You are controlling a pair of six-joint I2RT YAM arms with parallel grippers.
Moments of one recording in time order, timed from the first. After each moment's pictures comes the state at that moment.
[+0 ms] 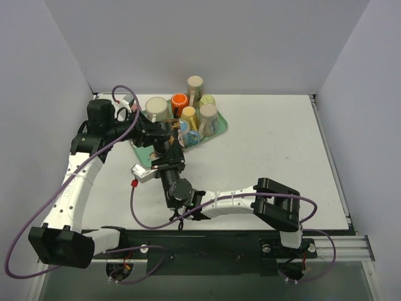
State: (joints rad) left arm -0.15 1.21 1.28 -0.59 0.86 -0.94; right arm 1.33 1.91 1.14 1.08 1.04 -1.70
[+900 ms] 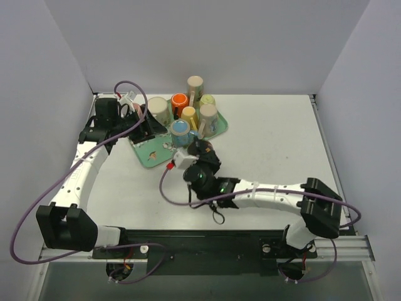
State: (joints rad) left arm -0.11 1.33 1.25 -0.55 0.63 -0.61; right arm 1.26 1.59 0.94 0.28 1.17 -0.78
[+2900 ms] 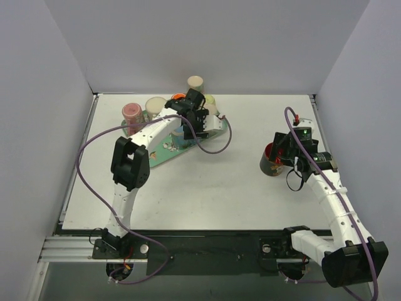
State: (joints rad) left arm -0.56 2.19 2.01 -0.89 0.12 1.03; right arm 0.13 1.07 0.96 -0.72 0.24 0.26
